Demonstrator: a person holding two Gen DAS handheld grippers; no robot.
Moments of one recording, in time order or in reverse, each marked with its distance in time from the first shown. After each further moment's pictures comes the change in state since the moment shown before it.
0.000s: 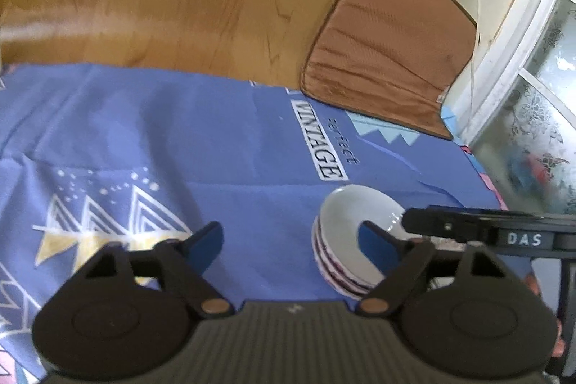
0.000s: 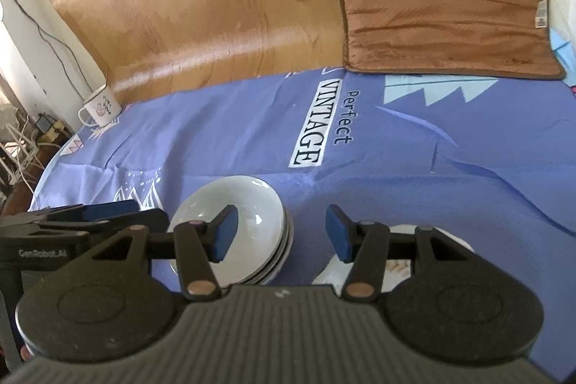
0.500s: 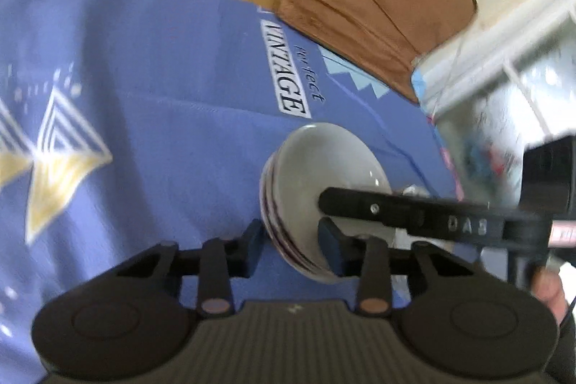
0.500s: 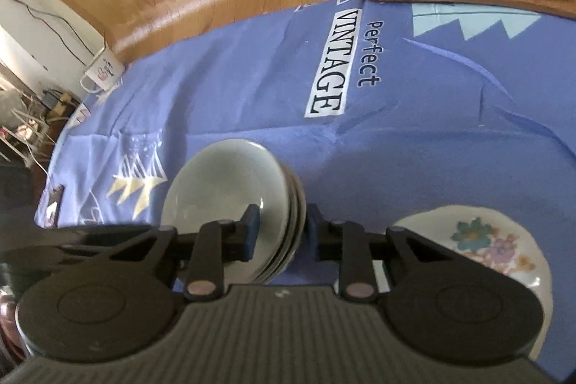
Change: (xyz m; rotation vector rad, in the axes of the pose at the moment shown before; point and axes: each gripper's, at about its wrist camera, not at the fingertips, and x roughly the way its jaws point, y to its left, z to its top) left arm 0.051 0.014 -0.010 -0.205 0.216 -0.223; right arm 0.040 -0.007 0.006 0.078 0.221 0.082
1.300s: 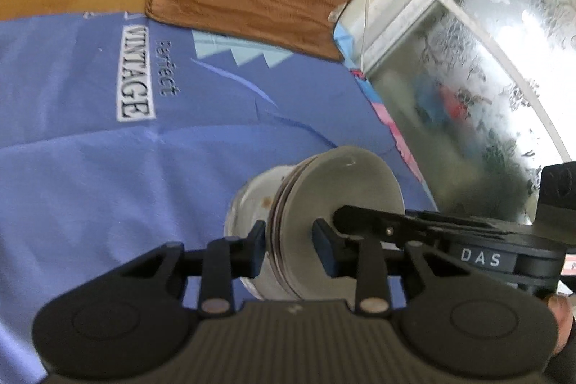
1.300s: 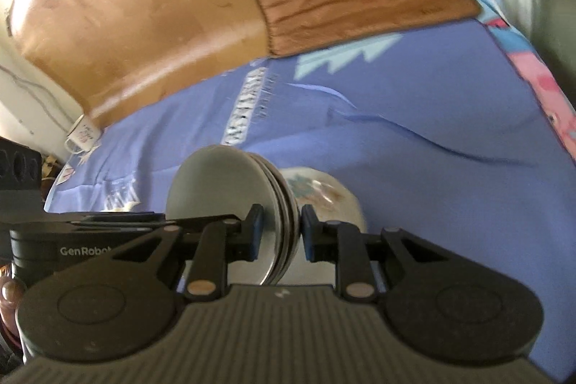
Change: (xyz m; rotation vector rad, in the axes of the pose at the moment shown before) left arm 0.043 -0.132 -0.010 0.258 0.090 -0.012; right arm -0.101 -0.065 -0.050 0.142 -0.208 -0.098
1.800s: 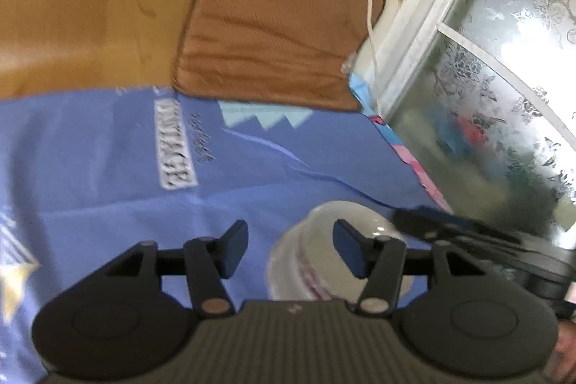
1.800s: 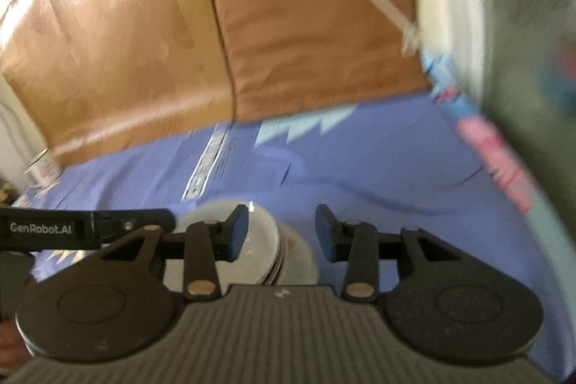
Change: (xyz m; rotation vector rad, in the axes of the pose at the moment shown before) left arm -0.042 -0.008 -0.009 0.124 -0.224 0.160; right arm -0.024 0.020 -0.032 -0.105 -0.337 -0.182
